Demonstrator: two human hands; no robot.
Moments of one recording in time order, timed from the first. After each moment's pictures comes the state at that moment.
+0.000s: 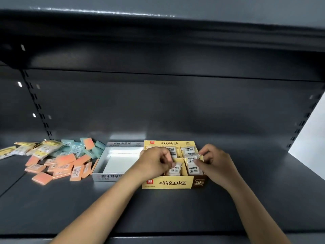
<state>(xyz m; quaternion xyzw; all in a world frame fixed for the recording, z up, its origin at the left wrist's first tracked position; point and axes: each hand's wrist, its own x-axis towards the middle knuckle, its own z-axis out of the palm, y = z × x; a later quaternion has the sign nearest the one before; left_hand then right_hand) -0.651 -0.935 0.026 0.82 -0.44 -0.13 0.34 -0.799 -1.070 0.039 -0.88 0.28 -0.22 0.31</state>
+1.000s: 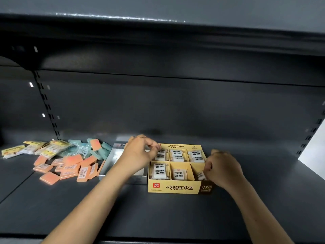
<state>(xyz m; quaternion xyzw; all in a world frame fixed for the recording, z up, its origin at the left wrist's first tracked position) -0.606 -0.905 0.040 0.83 -0.41 0.00 0.37 -0.775 -1.082 0.033 -0.95 0.28 -0.11 0.01</state>
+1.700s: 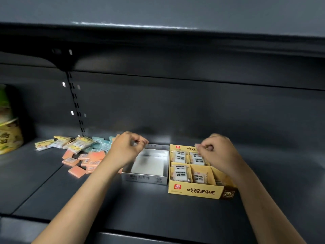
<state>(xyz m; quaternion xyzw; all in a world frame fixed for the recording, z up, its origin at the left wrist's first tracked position) -0.567 -0.832 0.050 0.84 -0.34 0.05 0.42 -0.729 -1.036 0.075 -0.94 0.17 -0.22 0.19</state>
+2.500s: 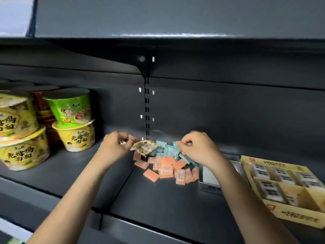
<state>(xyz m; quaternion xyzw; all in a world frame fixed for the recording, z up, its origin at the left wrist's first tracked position) -0.443 -0.627 0.046 0.88 -0.25 0.09 0.40 -0.562 -0.852 0.078 -0.96 0.08 -0.17 0.23</state>
